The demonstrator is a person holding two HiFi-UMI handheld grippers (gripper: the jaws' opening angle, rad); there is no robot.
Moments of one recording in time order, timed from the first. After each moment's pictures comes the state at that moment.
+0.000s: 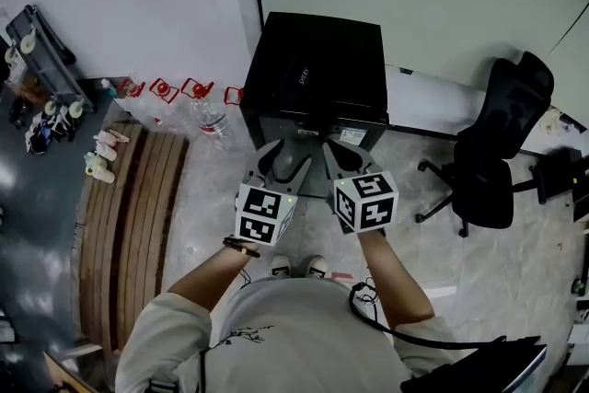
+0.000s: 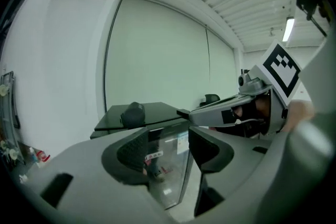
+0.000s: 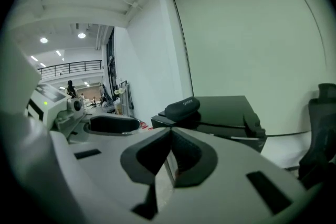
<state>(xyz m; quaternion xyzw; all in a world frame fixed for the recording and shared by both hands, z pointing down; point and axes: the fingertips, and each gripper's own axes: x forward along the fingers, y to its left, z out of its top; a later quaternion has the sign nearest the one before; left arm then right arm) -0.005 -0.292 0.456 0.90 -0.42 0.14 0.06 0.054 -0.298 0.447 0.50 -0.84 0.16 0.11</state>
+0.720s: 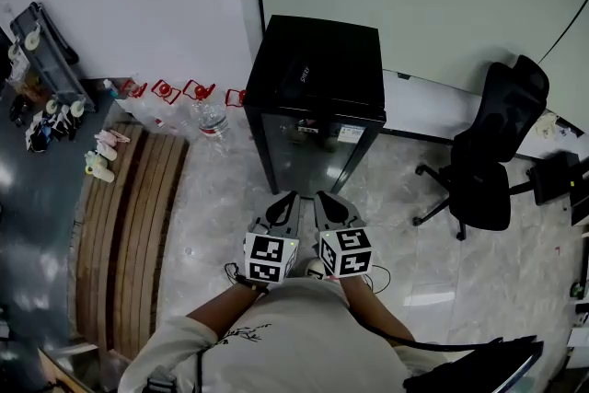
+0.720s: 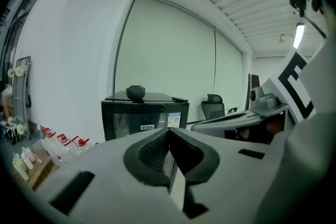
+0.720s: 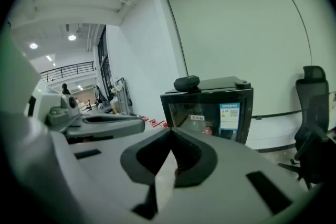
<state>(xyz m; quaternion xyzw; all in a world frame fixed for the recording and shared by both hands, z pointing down) -0.018 -0.195 0.509 0.88 -0.46 0.12 0.11 0.034 -0.191 0.515 0.53 -0.82 0.20 0.11</state>
